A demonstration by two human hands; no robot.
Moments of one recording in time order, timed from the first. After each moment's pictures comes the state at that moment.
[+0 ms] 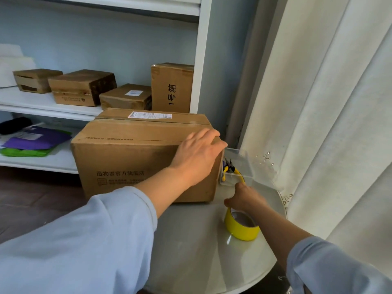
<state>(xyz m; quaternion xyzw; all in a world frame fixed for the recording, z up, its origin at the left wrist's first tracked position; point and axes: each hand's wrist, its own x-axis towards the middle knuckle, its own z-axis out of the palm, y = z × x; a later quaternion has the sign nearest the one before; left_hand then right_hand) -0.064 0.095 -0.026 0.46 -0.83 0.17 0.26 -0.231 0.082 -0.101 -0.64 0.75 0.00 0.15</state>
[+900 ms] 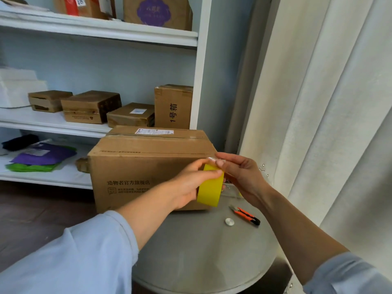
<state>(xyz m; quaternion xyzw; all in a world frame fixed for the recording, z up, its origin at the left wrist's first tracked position) -0.063 0.142 -0.014 0.43 -0.50 -0.63 0.41 -0.216 0.123 -0.015 -0.56 0.38 -0.52 0.51</state>
